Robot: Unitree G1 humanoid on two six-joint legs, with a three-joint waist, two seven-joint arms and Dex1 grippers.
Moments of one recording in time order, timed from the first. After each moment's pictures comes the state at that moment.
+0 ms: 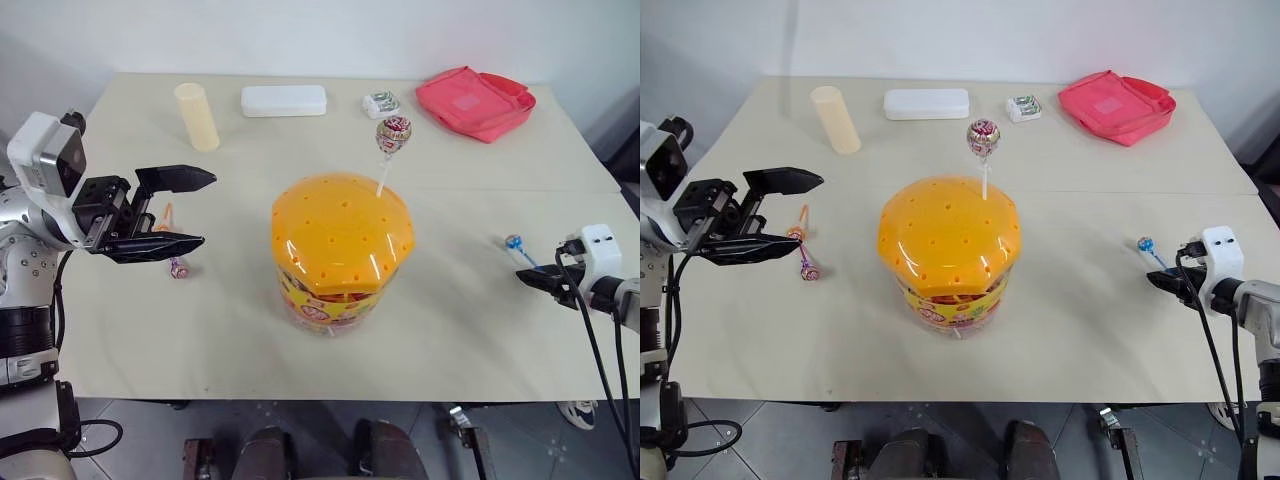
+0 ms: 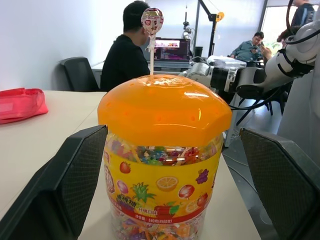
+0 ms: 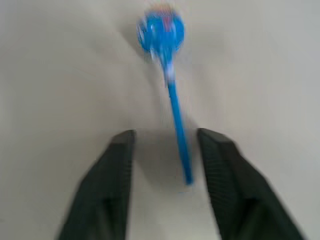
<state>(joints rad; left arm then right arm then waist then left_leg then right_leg) -0.66 0.87 0.25 0.14 -0.84 0.48 -1.50 -0.37 -0.92 -0.27 0.35 0.38 0.69 0.74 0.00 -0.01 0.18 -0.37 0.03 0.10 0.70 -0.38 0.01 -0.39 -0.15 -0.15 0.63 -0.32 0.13</state>
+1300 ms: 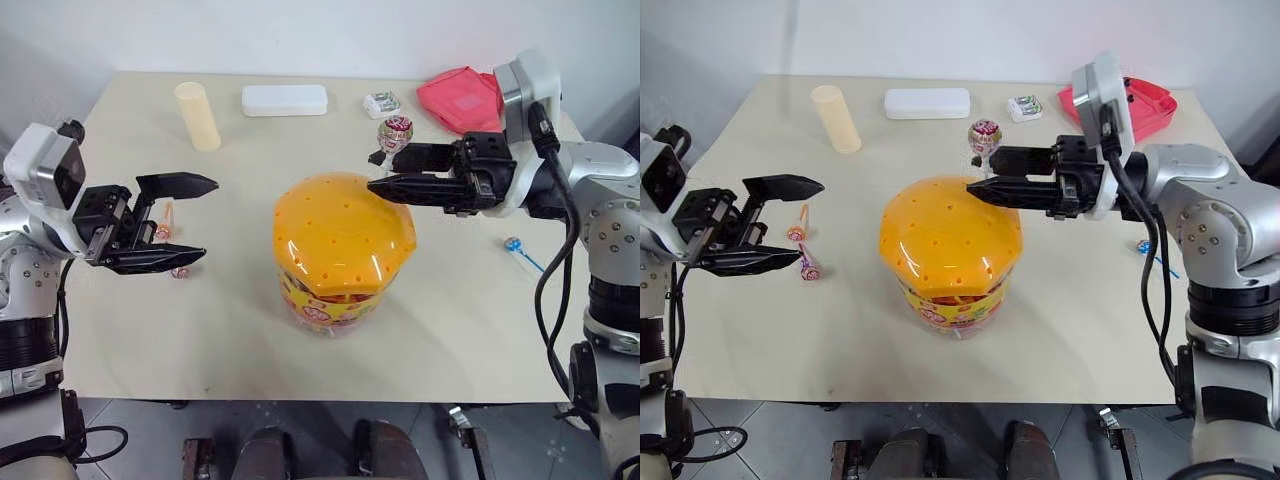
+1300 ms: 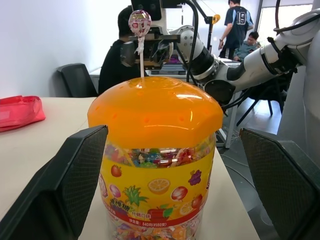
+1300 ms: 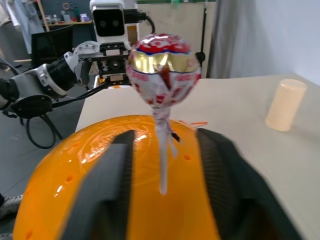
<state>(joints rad) -0.61 0.84 0.30 0.07 -0.84 0.48 -1.50 -0.92 -0.72 -0.05 -0.18 0.85 0.83 1.08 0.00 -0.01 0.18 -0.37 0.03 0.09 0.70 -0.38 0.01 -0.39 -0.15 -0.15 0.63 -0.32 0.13</state>
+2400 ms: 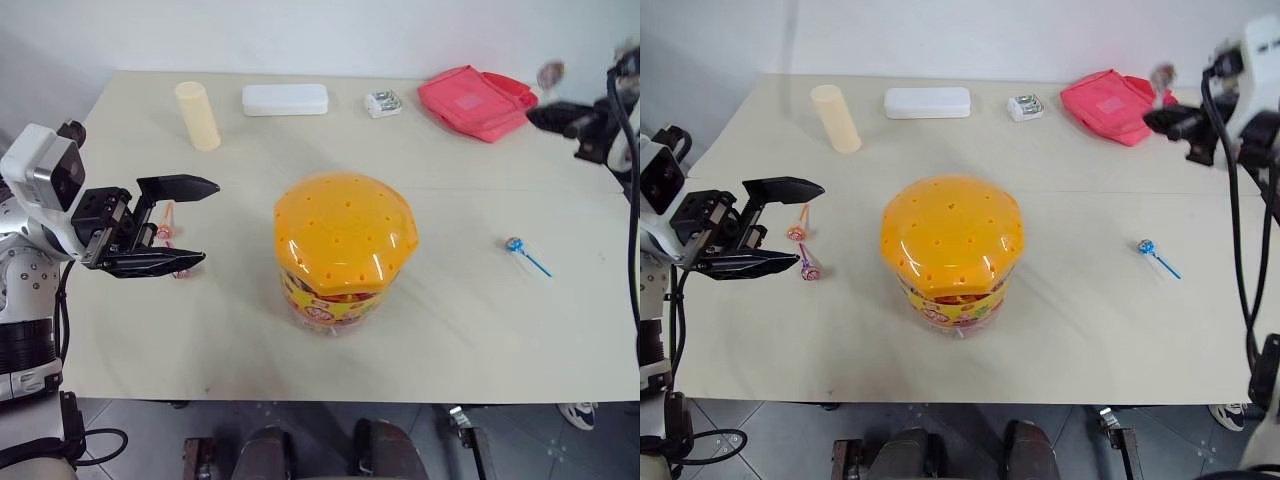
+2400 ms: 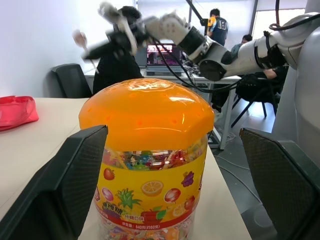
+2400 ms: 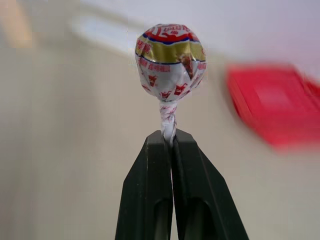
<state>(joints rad) -0.60 0.84 0.31 0.05 -0.86 0.50 -1.50 -0.94 -1.05 -0.13 0.24 0.48 0.94 0.75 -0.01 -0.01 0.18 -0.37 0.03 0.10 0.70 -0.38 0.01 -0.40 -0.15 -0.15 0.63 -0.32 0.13</state>
